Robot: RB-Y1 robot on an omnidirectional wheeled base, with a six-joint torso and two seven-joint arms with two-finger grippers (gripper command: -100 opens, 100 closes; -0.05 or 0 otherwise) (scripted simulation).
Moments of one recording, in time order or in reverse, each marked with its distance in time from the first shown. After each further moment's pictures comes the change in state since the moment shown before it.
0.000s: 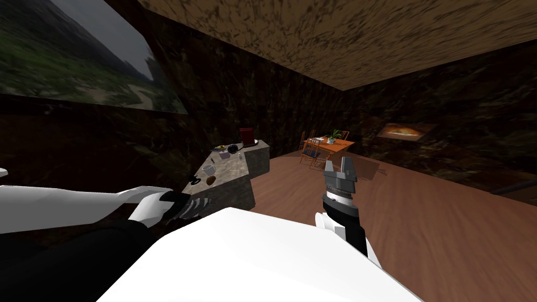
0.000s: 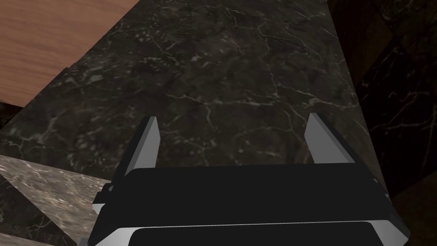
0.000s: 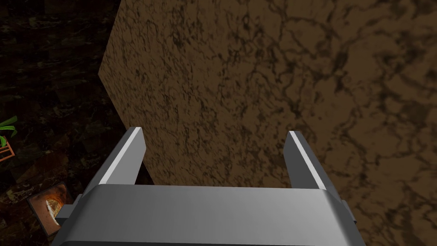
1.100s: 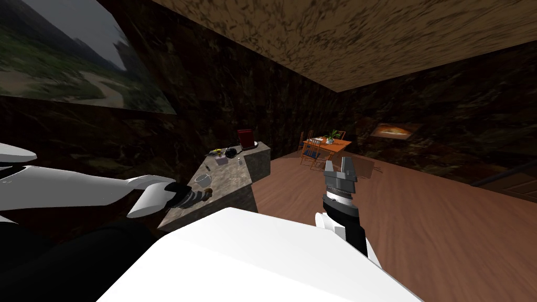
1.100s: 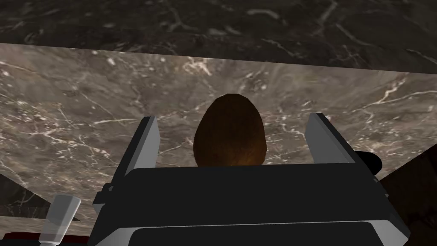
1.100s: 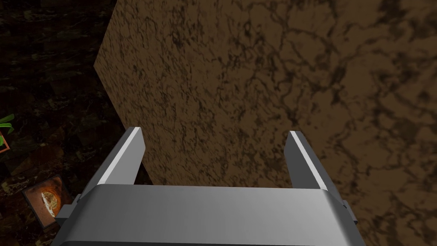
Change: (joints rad) left arm 0.017 0.115 0.054 0.073 0.003 0.037 0.021; right arm 0.000 0.000 0.000 0.000 0.000 0.000 0.000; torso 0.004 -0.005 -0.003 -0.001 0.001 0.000
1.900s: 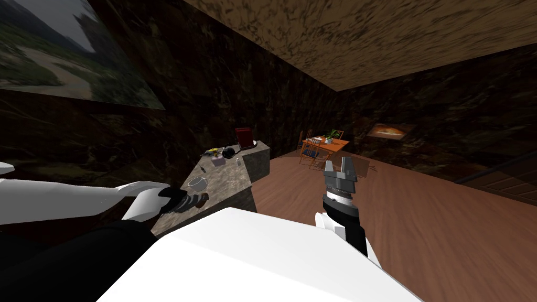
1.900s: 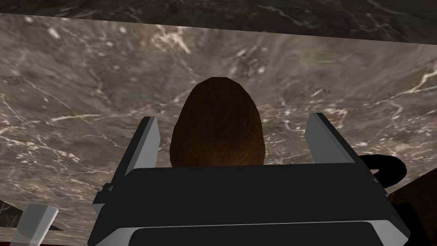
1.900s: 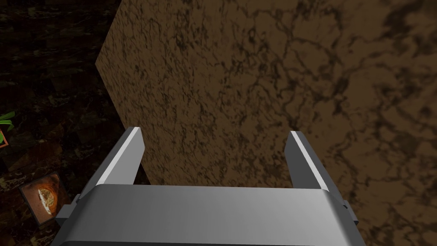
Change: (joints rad) left arm -0.014 -0.090 -0.038 0.051 -0.056 0.000 -0.015; right arm 0.000 0.000 0.000 0.000 0.000 0.000 0.000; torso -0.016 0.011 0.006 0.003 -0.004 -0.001
